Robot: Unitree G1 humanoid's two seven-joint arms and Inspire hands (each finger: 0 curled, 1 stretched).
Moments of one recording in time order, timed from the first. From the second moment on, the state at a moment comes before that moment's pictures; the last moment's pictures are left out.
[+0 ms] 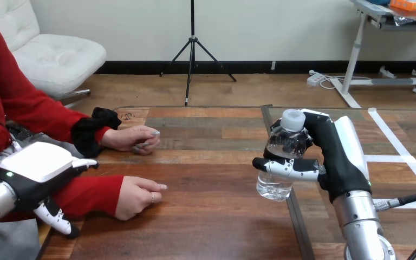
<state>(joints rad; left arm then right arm) -0.60 0.87 -0.51 1.13 0.98 -0.72 0.31 -0.10 -0.24 0.07 0.21 -0.35 -0.27 -0.17</state>
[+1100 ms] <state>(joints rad) -0.62 0.77 -0.53 1.24 0.92 -0.64 0.41 -0.08 -0.24 0.07 0.16 -0.34 -0.27 -0.15</state>
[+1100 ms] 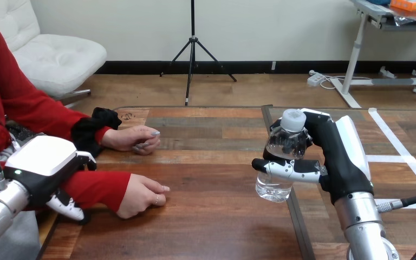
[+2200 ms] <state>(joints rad) -0.62 0.72 -0.53 1.24 0.78 -0.67 0.40 -0.08 -0.23 0.07 0.16 -0.33 -0.27 -0.15</state>
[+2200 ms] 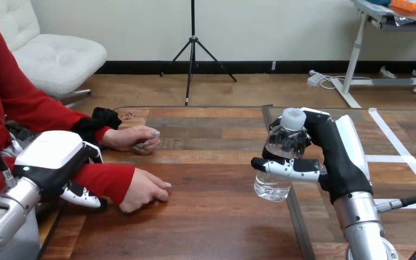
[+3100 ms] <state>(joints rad) -0.62 0.69 -0.52 1.24 0.72 -0.70 0.39 -0.08 -0.21 0.07 0.16 -0.33 -0.26 -0.13</state>
